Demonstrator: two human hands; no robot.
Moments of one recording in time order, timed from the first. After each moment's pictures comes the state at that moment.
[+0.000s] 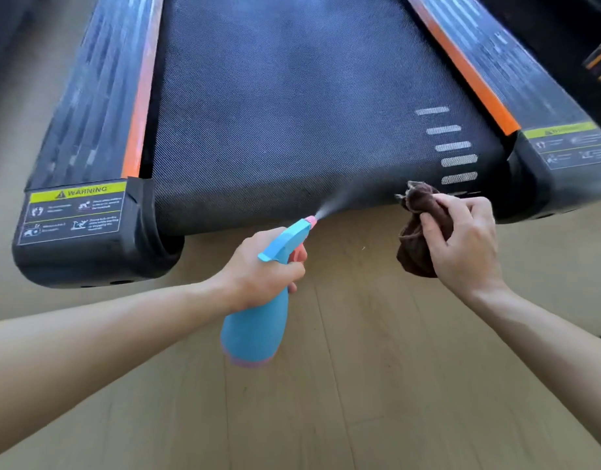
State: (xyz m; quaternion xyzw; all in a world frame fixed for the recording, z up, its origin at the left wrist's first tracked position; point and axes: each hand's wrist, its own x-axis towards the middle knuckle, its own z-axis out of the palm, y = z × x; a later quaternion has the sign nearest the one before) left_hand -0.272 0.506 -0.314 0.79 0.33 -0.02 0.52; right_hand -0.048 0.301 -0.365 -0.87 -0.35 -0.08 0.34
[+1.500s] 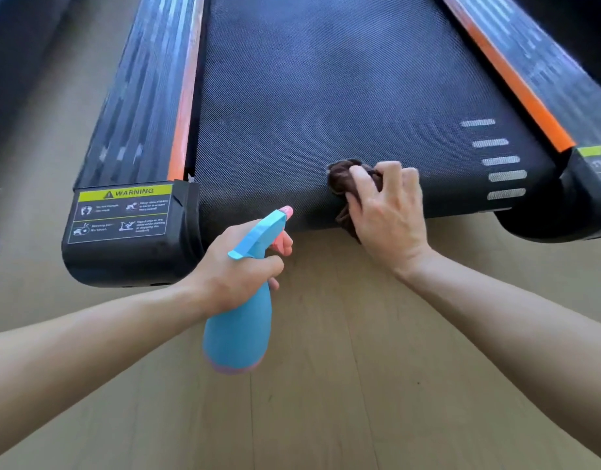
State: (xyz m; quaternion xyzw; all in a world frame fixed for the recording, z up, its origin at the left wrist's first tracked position) left_hand -0.320 0.556 -0.300 0.75 0.35 0.07 0.55; right_hand -0.096 0.454 -0.368 -0.80 -0.48 -0.29 0.18
